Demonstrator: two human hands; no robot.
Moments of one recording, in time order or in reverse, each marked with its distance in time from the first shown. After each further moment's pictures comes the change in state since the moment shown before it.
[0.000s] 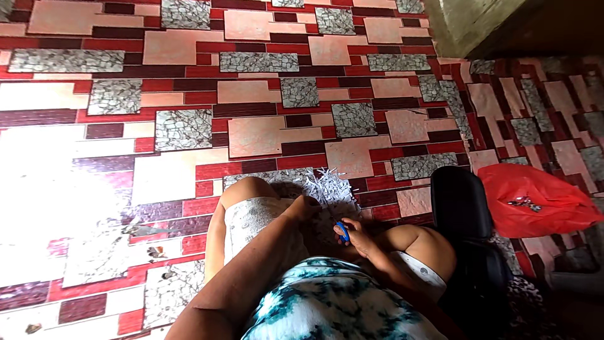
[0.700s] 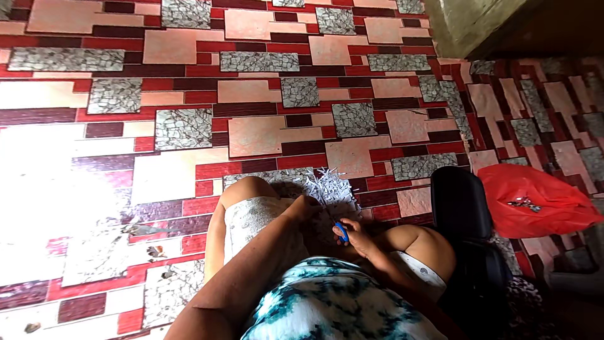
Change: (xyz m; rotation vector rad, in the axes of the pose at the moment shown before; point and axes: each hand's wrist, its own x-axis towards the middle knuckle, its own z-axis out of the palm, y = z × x) left_hand -0.003 0.002 0.001 -0.027 -0.009 -0.016; right_hand 0.001 0.002 0.001 -0.003 -0.031 -0.014
